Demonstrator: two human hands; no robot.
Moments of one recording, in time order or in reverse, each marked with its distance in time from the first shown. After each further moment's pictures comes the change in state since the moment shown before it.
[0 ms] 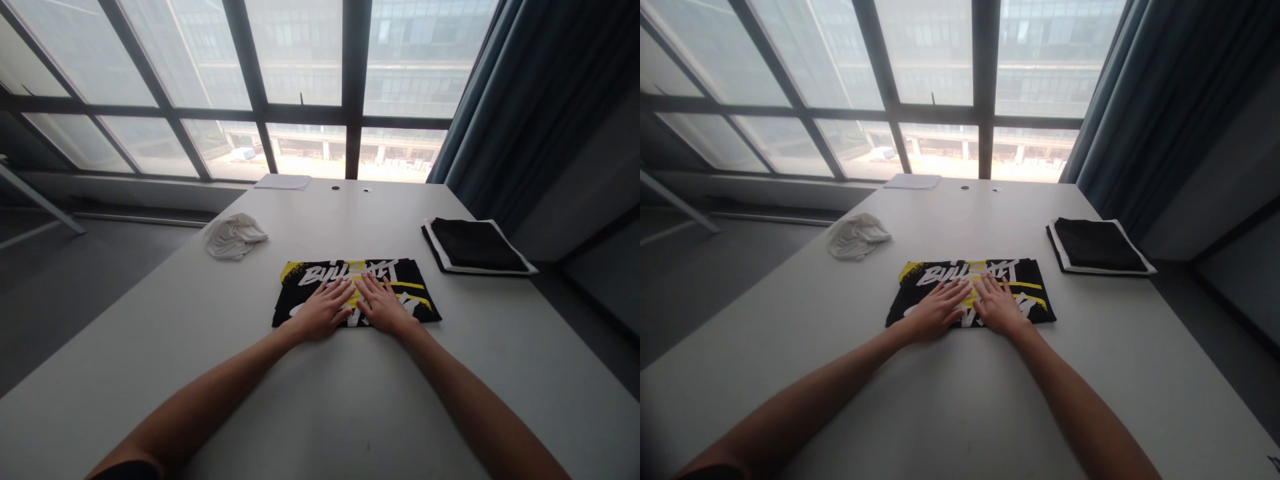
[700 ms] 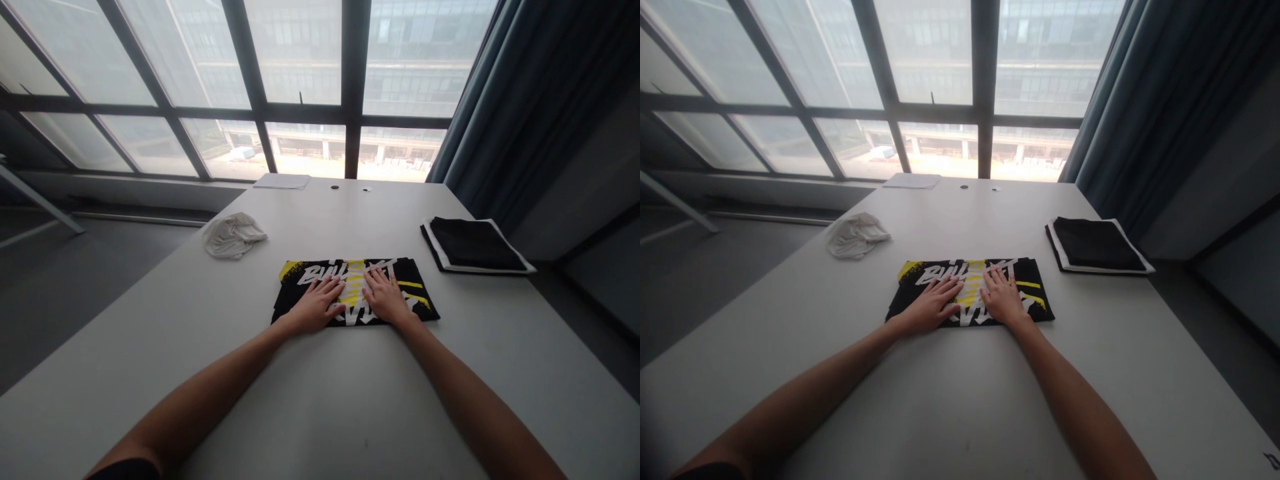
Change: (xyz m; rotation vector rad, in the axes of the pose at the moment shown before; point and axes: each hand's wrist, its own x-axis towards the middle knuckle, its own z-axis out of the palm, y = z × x) left_hand 0.005 -0.021 0.003 -0.082 -0.018 -0.129; right_hand 0.013 0.014 0.004 0.006 0.078 0.177
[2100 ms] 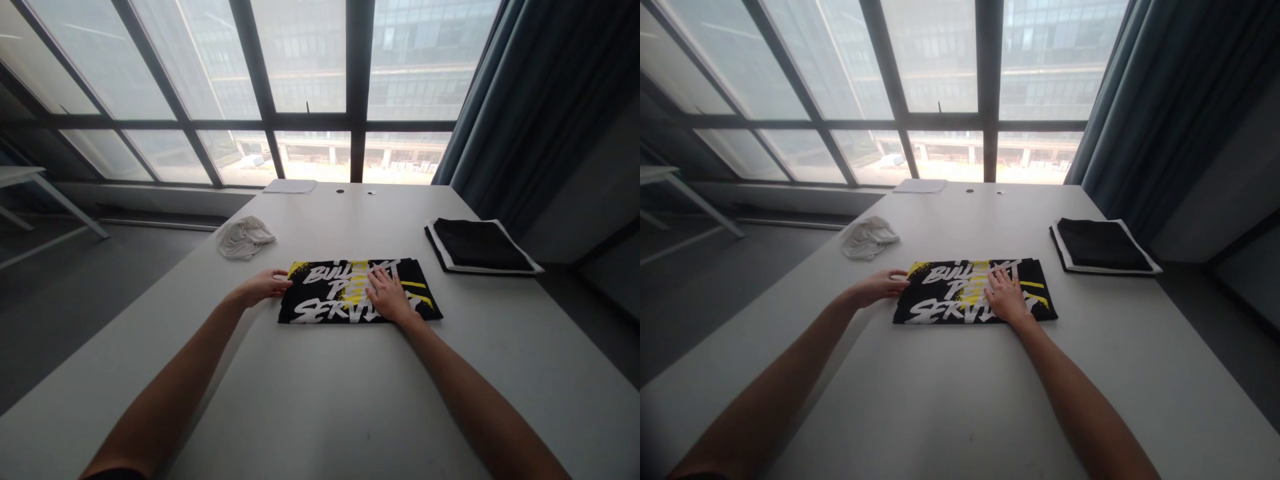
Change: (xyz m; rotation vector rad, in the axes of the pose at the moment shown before) left_hand -0.052 -0.095 -0.082 -1.033 0.058 -0.816; right_hand 0.000 0.001 0.002 0.000 0.005 0.011
